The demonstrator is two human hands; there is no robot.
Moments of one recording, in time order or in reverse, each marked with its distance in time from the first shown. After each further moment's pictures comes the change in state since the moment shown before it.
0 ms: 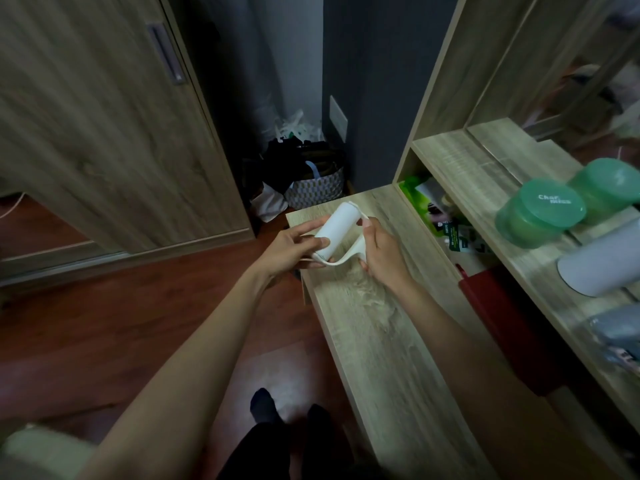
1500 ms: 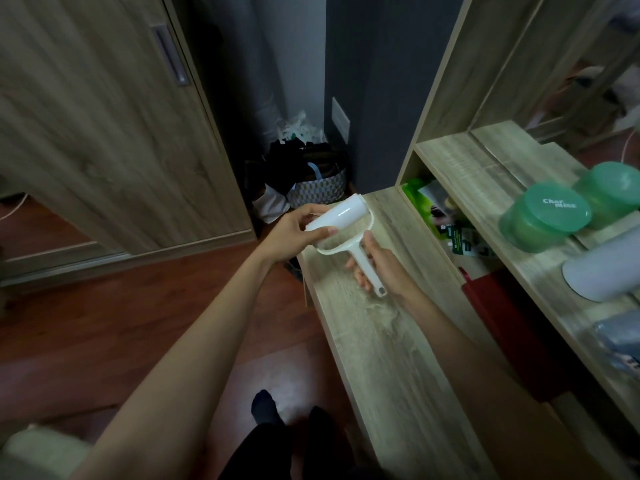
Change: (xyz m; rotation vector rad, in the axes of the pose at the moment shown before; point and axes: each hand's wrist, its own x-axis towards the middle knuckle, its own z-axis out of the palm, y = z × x) left_hand 0.017 0.023 -0.006 0.344 0.051 0.234; right_hand -0.012 0.008 -0.003 0.395 -0.301 0.164
